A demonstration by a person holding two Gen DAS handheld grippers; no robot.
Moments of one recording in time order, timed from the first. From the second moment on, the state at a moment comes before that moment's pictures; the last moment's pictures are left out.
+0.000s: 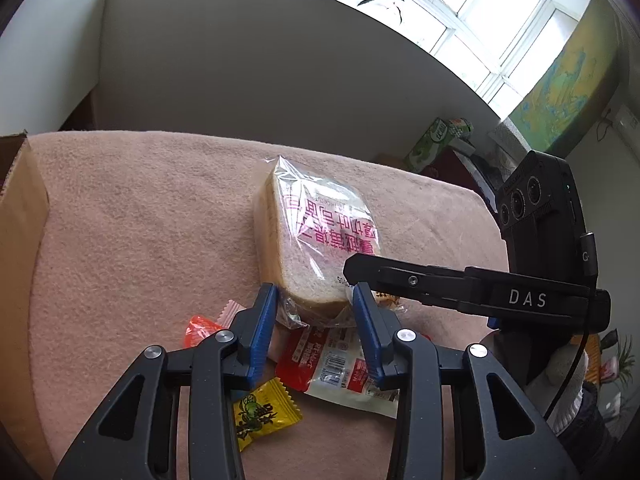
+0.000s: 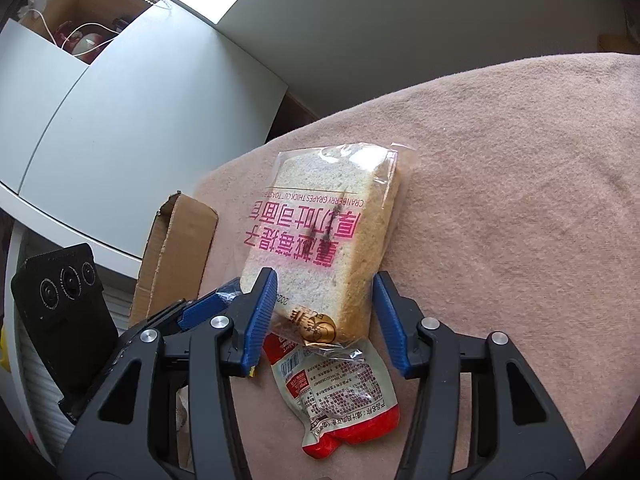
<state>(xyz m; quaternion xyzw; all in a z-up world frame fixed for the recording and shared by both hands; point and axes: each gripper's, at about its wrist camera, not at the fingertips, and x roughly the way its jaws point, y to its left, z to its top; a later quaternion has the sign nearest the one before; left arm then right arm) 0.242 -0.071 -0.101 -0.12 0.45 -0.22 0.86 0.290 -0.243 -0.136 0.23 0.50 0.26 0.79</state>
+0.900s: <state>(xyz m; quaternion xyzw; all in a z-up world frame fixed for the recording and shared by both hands) 0.138 -0.015 -0.032 -0.10 0.36 -0.19 0.91 0.212 -0.169 -0.035 0.14 0.43 0.32 0.83</state>
